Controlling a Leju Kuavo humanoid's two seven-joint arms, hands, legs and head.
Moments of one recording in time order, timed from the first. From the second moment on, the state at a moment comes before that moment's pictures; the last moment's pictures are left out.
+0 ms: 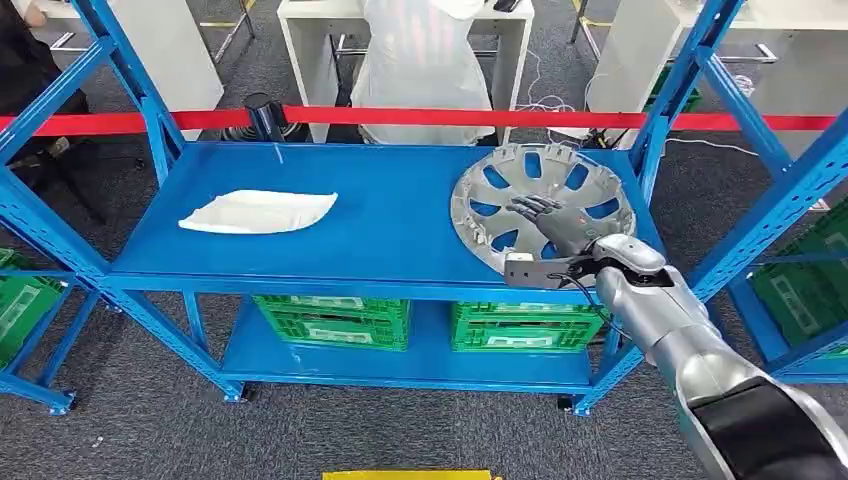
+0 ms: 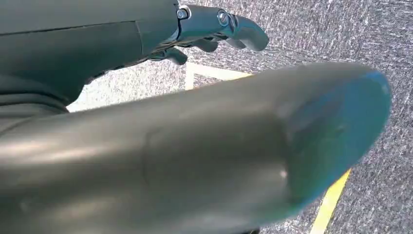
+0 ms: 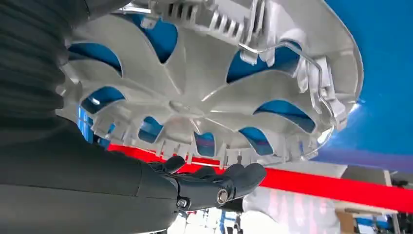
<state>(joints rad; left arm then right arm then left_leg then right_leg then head) -0.08 -0.17 -0.06 -0.18 0.26 0.36 -0.24 -0.76 -0.29 0.35 -0.66 1.04 0.02 -0.45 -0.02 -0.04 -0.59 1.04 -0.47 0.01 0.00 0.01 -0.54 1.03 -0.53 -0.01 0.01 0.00</state>
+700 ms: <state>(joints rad) -0.09 -0.15 -0.06 -0.19 0.22 0.39 -0.20 -0.61 -0.27 0.34 -0.62 0.89 -0.06 -0.42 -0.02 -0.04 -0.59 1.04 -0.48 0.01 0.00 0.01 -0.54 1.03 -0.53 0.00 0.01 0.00</state>
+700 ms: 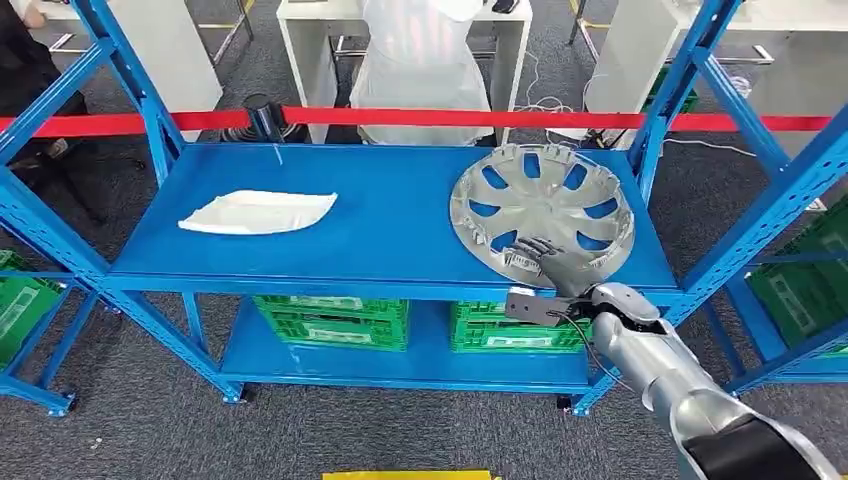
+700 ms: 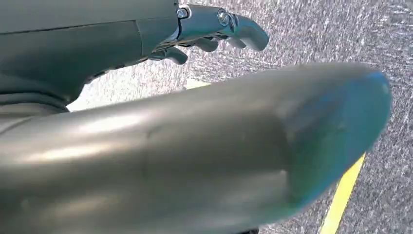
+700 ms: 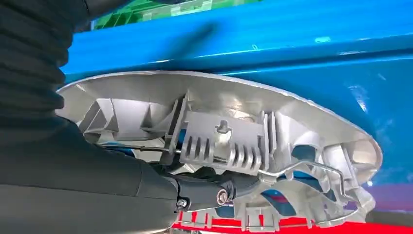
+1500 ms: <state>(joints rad) -0.08 -0.13 -0.06 -0.19 0.21 0.38 -0.22 -0.55 -0.26 0.29 -0.68 0.92 -0.10 -0.34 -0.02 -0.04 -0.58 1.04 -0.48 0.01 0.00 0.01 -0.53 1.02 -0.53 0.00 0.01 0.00</state>
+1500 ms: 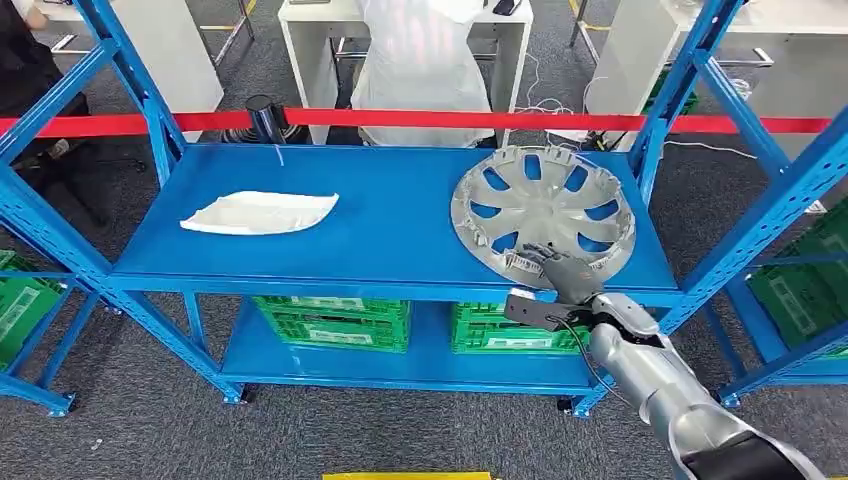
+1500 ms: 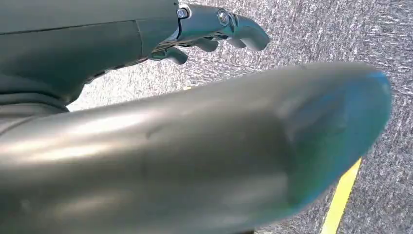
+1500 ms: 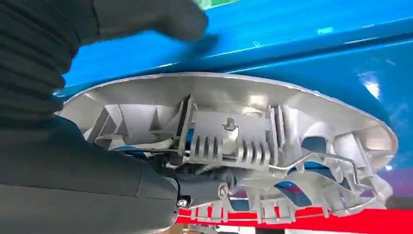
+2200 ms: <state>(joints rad) -0.07 -0.13 -0.06 -0.18 0.17 0.39 -0.22 -0.50 -0.26 0.24 -0.72 0.94 -0.10 -0.35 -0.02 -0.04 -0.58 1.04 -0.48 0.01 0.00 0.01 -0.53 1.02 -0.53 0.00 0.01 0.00</state>
